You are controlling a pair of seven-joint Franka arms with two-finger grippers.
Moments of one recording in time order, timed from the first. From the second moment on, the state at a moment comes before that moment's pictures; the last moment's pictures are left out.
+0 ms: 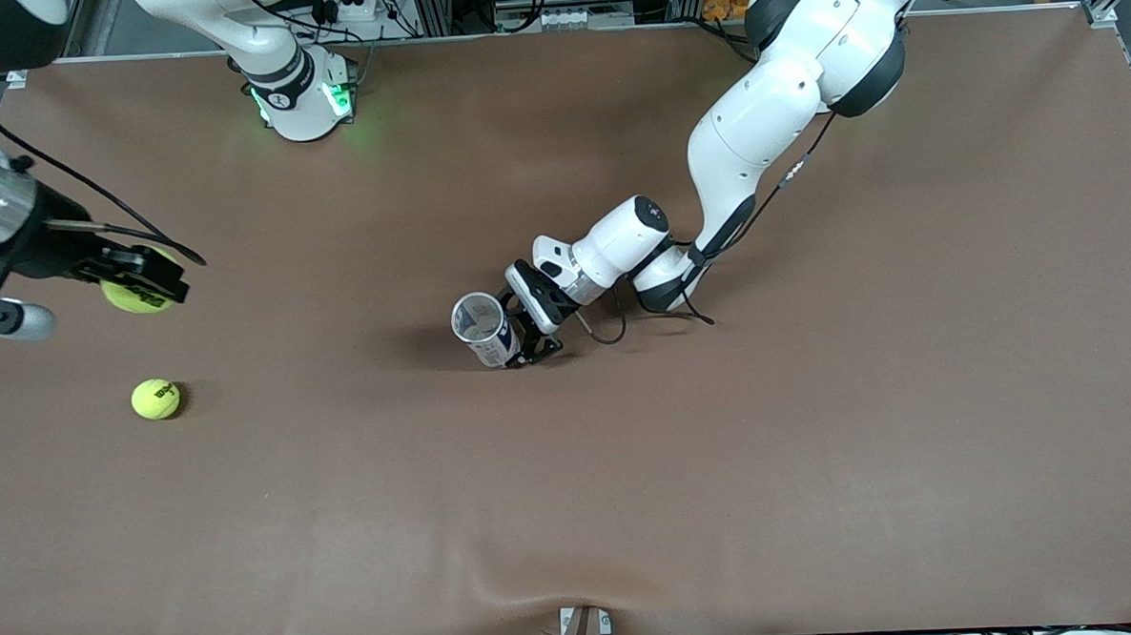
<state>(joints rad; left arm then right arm) -0.49 1.12 -0.41 -1.58 0.33 3.53 0.12 0.19 0.21 -0.04 -1.28 0.07 1.49 0.41</state>
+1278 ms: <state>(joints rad) -0.50 1.12 -0.41 -1.58 0.33 3.53 0.12 0.59 0.49 -0.04 -1.30 0.05 1.67 0.82</state>
